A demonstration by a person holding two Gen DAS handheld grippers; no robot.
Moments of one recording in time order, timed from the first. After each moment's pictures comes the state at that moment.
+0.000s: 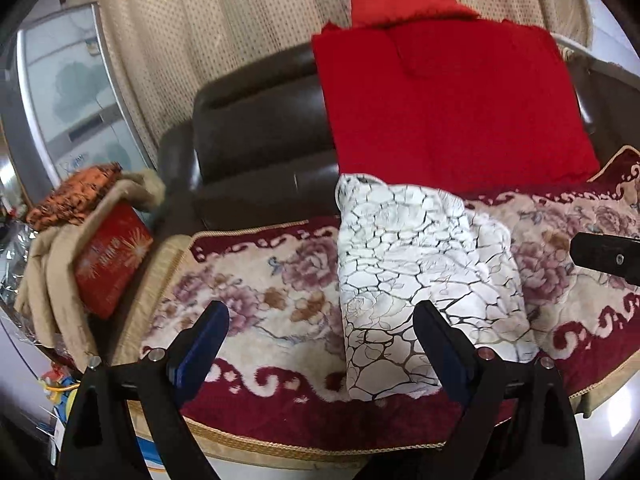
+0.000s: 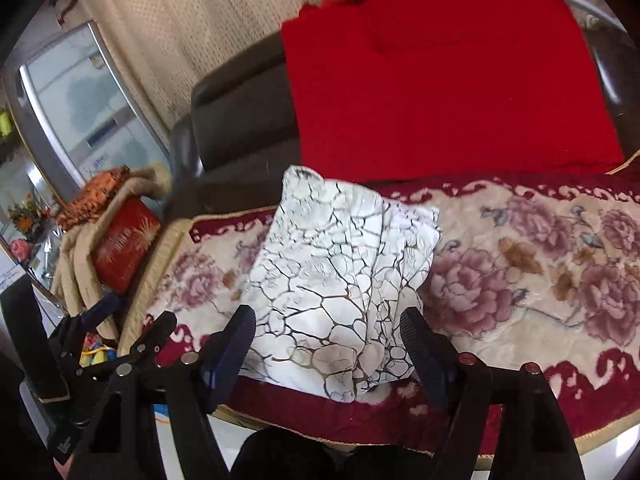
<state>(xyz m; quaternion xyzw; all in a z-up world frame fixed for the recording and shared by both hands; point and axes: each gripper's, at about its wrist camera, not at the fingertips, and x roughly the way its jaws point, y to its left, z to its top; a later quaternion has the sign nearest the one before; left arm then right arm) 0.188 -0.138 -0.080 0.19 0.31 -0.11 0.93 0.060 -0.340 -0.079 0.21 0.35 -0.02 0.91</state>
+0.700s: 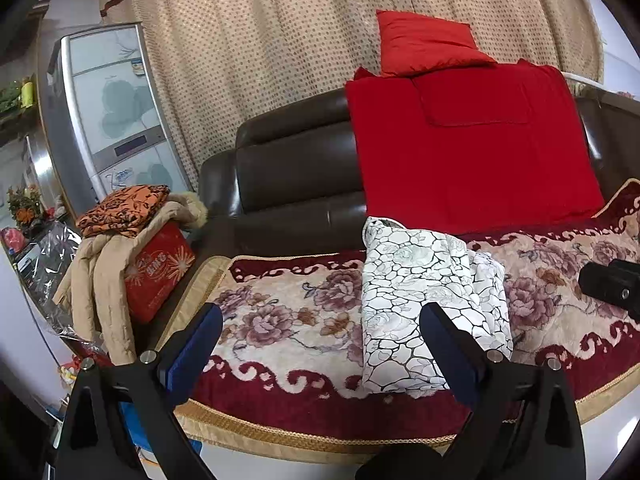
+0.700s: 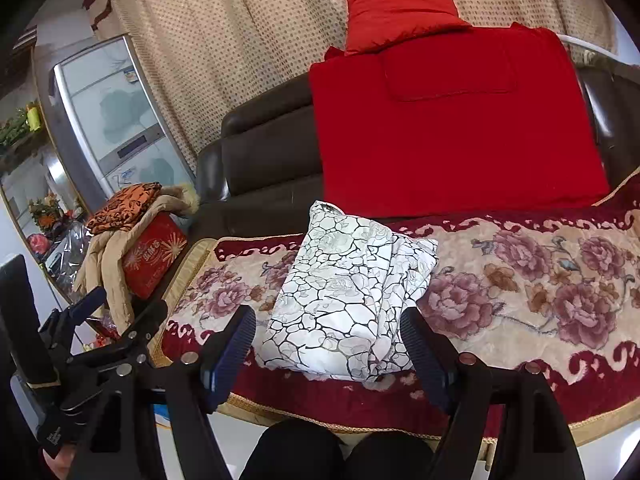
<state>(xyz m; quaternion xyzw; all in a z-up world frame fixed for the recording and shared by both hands) 0.125 -0.117 -0.019 0.17 0.25 -0.07 0.95 0.002 -0.316 -0.032 0.19 0.30 -0.01 0.94</state>
